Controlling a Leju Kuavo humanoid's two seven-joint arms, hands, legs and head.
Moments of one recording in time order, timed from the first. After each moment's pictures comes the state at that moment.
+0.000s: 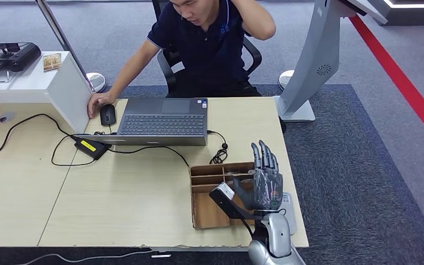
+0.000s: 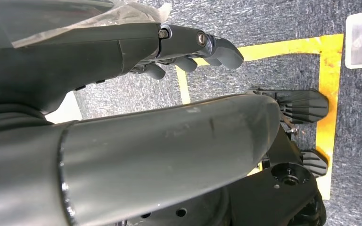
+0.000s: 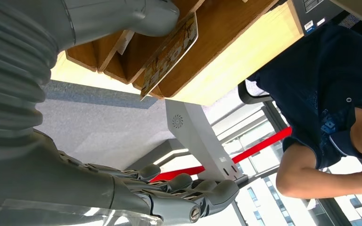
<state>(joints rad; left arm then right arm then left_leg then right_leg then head) -0.12 0.25 -0.99 -0.33 1.05 -0.10 0.28 -0.18 0.12 0.41 -1.10 1.21 -0.70 0.03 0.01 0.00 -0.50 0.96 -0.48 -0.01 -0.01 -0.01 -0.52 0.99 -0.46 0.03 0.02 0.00</state>
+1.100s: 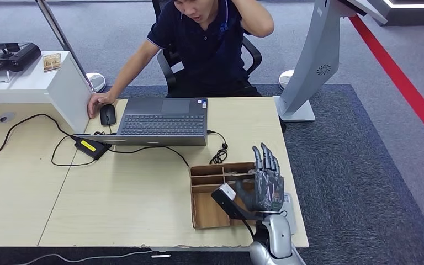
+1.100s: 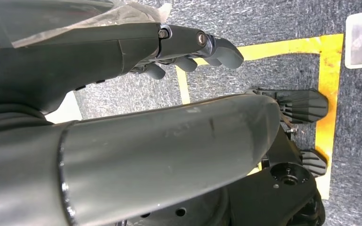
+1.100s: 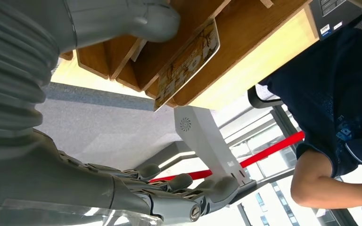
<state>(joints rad) -0.12 0.25 -0.99 -0.33 1.06 -0.10 0.28 -0.18 0.11 0.41 -1.08 1.21 -0.70 0.05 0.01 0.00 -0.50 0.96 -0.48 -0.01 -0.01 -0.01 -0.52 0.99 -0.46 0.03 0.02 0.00</state>
